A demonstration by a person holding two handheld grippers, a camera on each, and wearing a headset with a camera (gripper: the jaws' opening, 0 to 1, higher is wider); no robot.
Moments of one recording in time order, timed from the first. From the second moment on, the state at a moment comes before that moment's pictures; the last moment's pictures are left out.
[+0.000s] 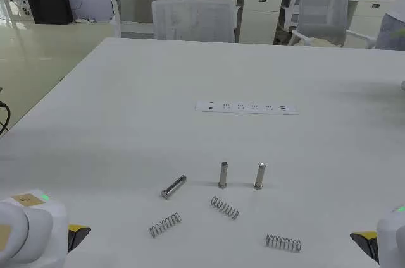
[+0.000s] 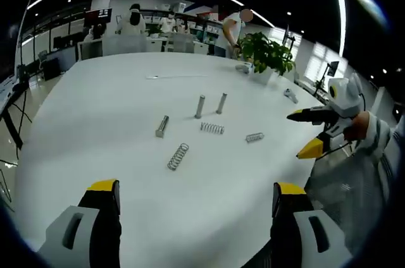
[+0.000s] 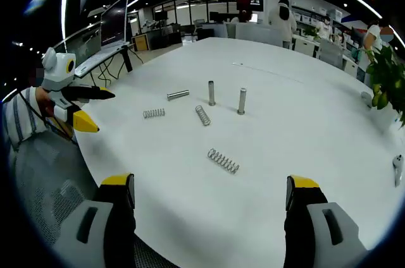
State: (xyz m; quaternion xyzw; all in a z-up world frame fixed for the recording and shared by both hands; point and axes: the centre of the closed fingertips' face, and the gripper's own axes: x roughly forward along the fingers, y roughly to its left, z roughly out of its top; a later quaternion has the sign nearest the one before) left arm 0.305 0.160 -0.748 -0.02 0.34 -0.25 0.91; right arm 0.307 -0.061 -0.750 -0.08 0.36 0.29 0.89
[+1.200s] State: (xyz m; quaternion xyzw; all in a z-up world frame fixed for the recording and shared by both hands) left arm 0.303 0.162 -0.752 0.00 0.35 -0.25 0.90; right arm 0.309 -0.061 -0.750 -0.07 0.36 0.28 0.89
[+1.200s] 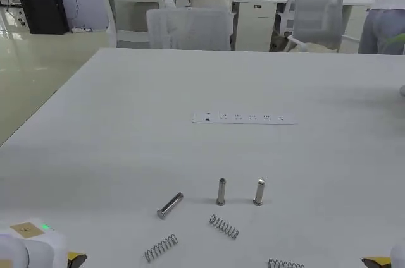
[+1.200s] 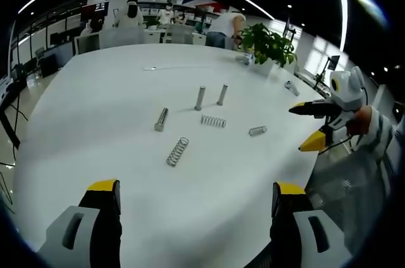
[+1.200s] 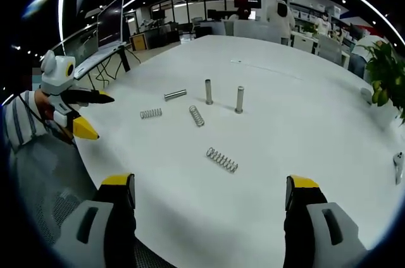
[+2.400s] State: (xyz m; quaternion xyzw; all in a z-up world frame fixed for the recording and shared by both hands) left arm 0.327 0.169 -0.750 0.03 0.35 -0.26 0.90; right arm 0.310 -0.062 -0.748 -0.07 0.36 0.28 0.89
